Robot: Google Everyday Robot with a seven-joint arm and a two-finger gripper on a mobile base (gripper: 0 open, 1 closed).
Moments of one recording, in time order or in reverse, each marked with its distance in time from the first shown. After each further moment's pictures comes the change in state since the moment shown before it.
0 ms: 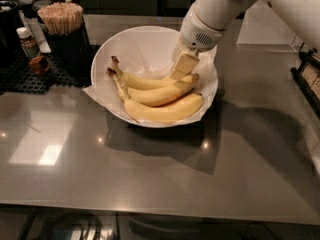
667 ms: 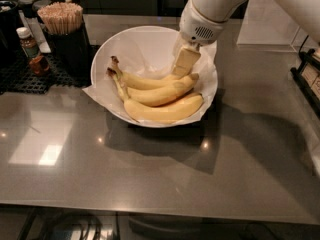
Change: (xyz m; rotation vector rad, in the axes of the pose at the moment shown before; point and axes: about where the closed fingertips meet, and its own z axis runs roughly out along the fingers) arm -0.007 0.004 -0.019 0.032 0.052 -0.019
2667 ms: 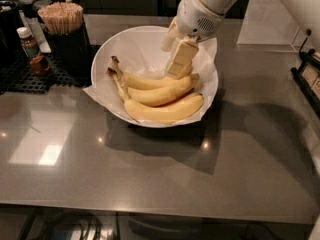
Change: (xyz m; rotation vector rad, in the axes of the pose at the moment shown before) arm -0.023 0.003 -0.001 -0.135 -0.156 -0.147
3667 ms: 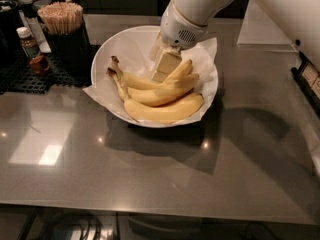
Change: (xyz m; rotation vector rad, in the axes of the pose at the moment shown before) arm -0.020 0.011 0.026 0.021 0.019 0.031
